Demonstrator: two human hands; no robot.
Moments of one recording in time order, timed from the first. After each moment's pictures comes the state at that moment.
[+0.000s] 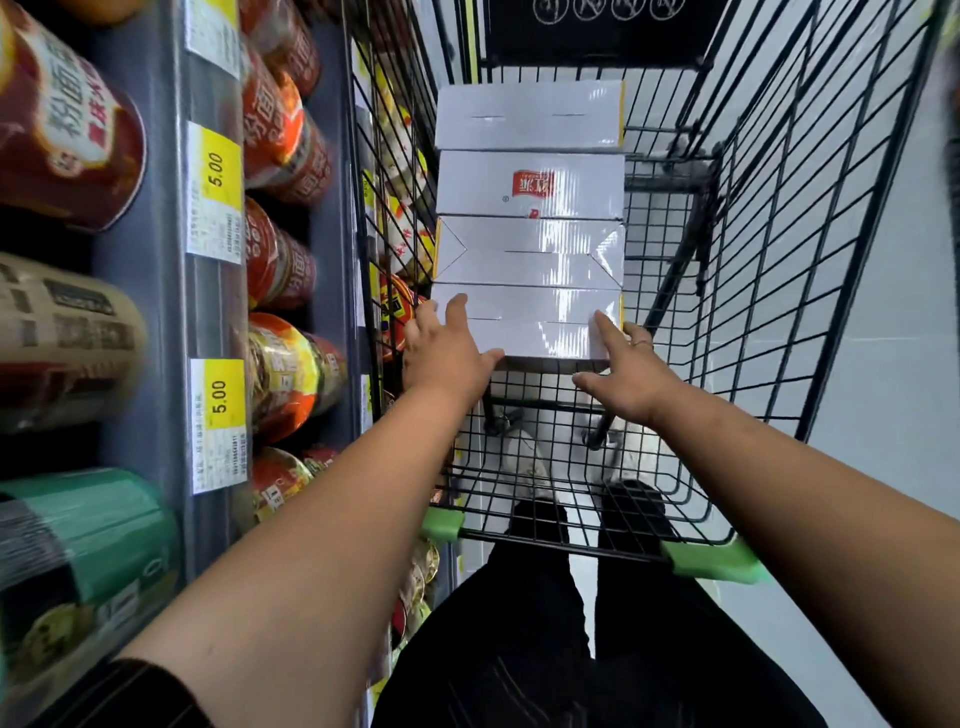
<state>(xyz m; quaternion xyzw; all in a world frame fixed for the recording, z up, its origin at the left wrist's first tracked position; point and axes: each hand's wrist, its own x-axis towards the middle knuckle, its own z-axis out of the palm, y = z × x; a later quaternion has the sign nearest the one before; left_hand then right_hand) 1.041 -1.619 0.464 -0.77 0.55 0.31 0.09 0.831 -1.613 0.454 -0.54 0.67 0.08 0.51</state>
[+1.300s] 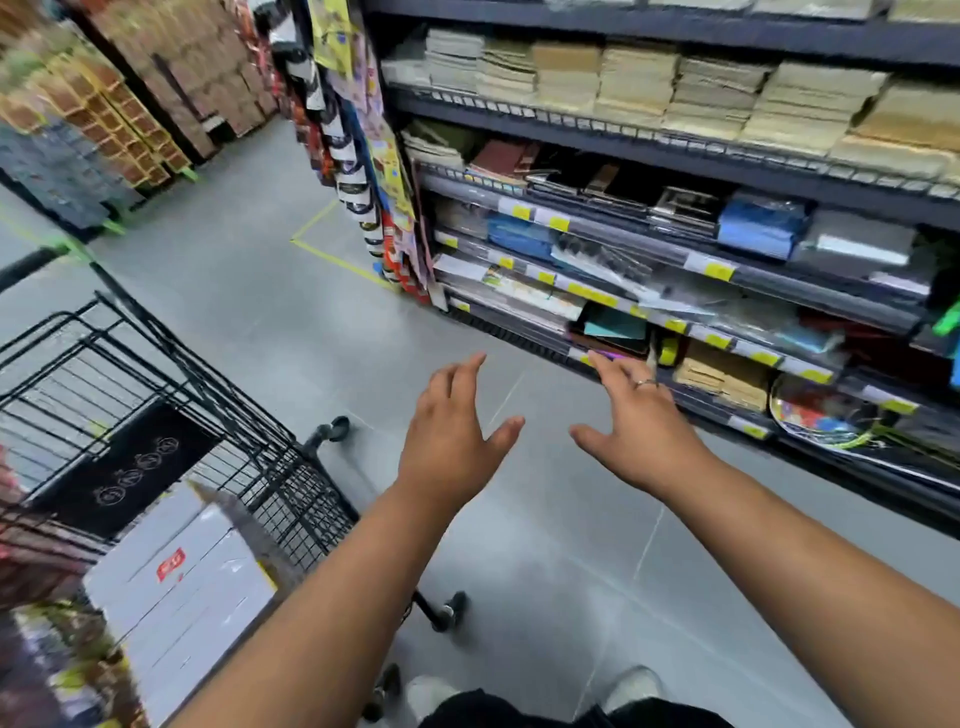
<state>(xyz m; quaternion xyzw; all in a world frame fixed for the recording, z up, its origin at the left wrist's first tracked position) 0.599 -1.406 0.736 -0.29 0.92 0.26 -0.07 0.471 -1.249 0.725 -0.30 0.90 -0.23 0.21</state>
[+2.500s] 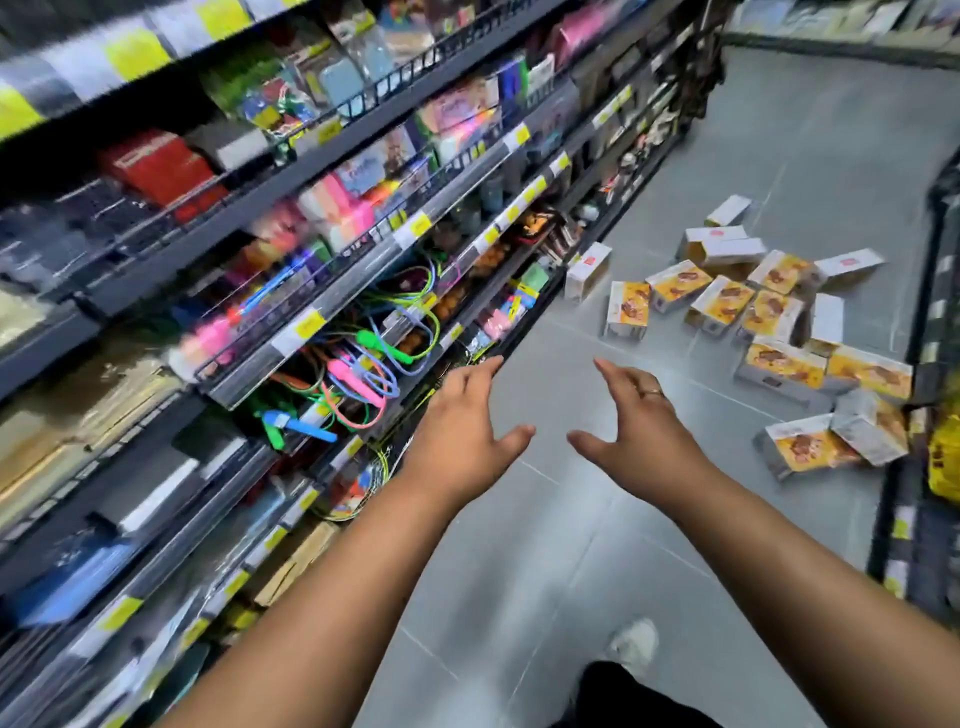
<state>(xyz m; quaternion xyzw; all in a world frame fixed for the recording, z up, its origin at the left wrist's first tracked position) 0.317 -0.885 0.771 0.47 0.83 0.24 0.16 0.476 -0.768 0.755 0.43 0.84 -0.33 -0.08</state>
